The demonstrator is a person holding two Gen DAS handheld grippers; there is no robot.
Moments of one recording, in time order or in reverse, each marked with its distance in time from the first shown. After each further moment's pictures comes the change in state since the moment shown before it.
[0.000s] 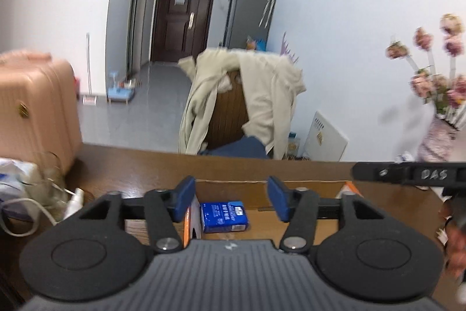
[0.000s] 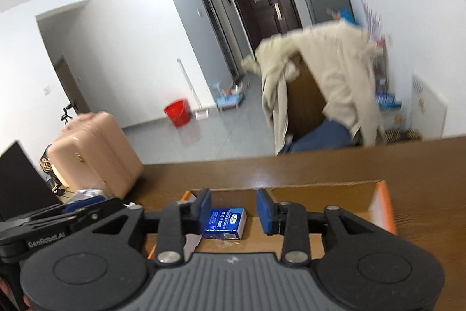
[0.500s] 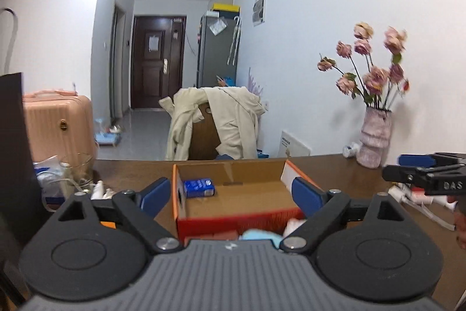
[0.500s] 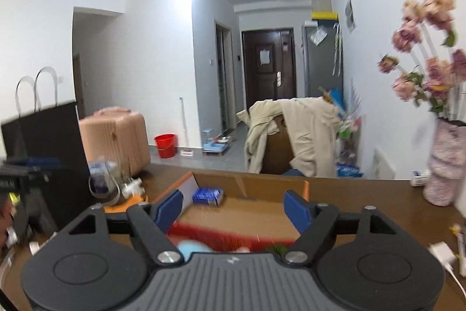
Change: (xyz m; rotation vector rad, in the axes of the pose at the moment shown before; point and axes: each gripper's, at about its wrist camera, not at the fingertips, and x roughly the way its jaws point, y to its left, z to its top) left arm -0.210 -0.044 -0.120 0.128 -0.181 -0.064; right arm -0.238 0.031 -0.154 -0.255 -0.247 -0.117
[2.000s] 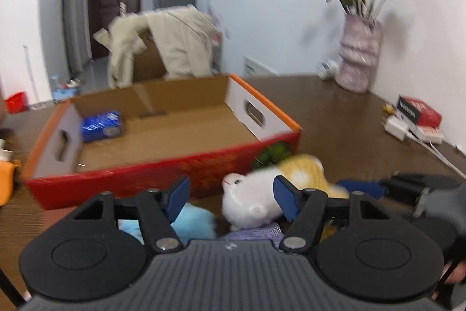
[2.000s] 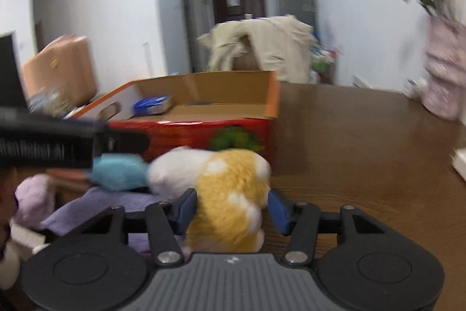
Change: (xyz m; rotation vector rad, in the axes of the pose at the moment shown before) left arm 0.217 -0.108 -0.074 0.077 0.307 -0.155; right arm 0.137 -0.065 -0.128 0.122 0.242 -0.106
